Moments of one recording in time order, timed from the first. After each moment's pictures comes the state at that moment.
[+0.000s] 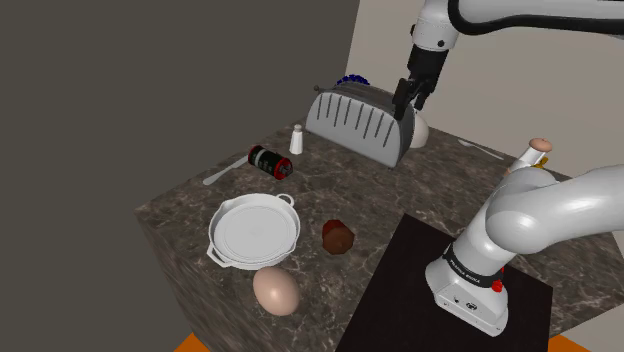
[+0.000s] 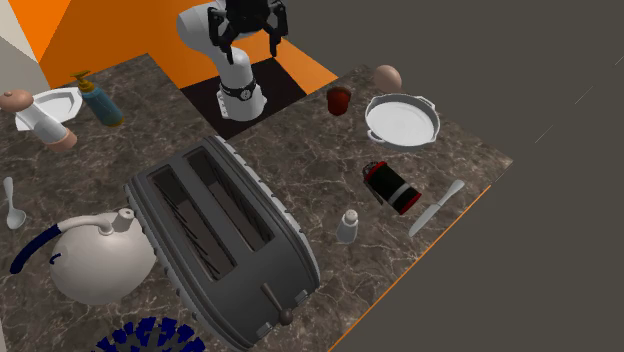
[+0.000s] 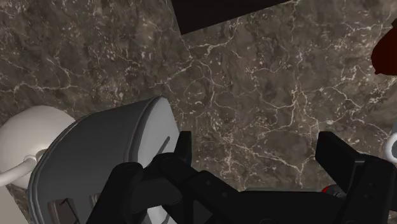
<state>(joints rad) -0.02 -0.76 -0.01 -2.40 -0.10 1.63 0.09</state>
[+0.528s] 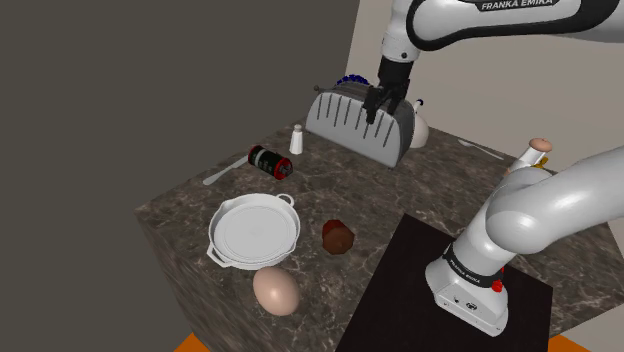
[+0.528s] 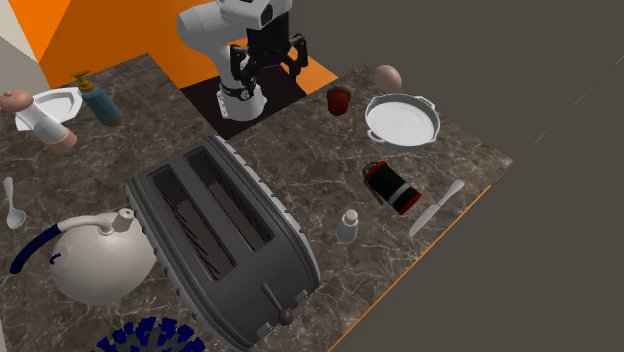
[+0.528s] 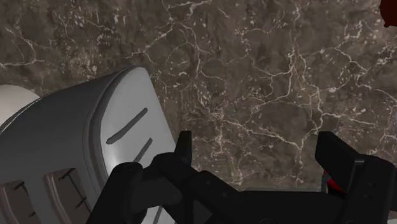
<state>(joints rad) -0.01 -0.56 -0.01 -2.38 -0.07 1.82 0.13</state>
